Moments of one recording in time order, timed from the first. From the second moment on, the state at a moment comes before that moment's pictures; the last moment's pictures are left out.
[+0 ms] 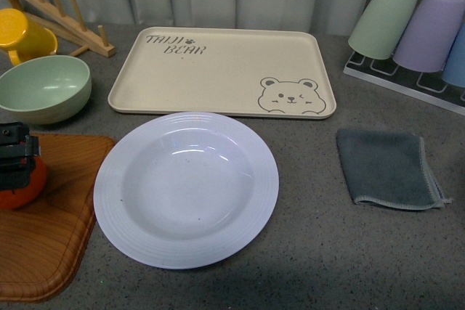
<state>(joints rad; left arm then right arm) 0.01 1.75 0.57 0.28 -0.12 -0.11 0.00 0.00 0.01 0.00 0.00 0.00</state>
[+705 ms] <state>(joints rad) -0.24 1.66 0.64 0.20 -0.13 -0.23 0.00 0.00 0.01 0.00 0.00 0.00</state>
